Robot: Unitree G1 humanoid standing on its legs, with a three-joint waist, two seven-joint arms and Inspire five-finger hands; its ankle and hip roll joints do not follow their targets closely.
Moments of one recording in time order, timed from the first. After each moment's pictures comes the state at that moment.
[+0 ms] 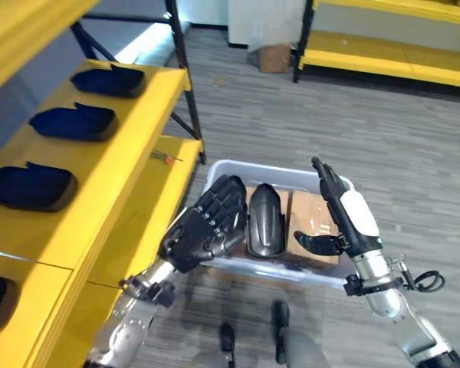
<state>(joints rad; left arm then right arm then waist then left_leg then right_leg) 0.18 0.50 -0.12 -0.18 -1.01 -0.07 -0.49 0.02 -0.60 0.21 -0.06 -0.36 -0.31 -0.31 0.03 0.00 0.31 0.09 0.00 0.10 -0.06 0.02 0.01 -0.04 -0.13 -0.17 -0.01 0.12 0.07</state>
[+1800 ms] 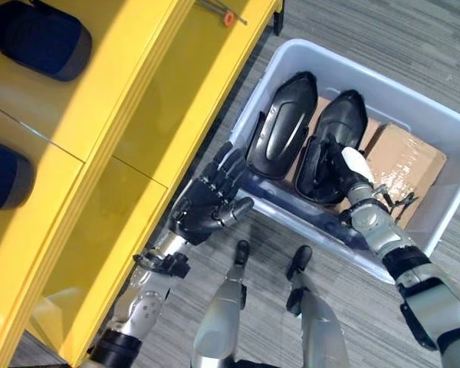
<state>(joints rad) -0.13 0.45 -0.21 -0.04 -1.04 -0.11 -0.40 -0.81 -0.54 0.42 0.84 -0.19 -0.06 -0.23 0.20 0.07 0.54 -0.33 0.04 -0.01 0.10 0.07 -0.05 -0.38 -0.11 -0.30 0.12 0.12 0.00</state>
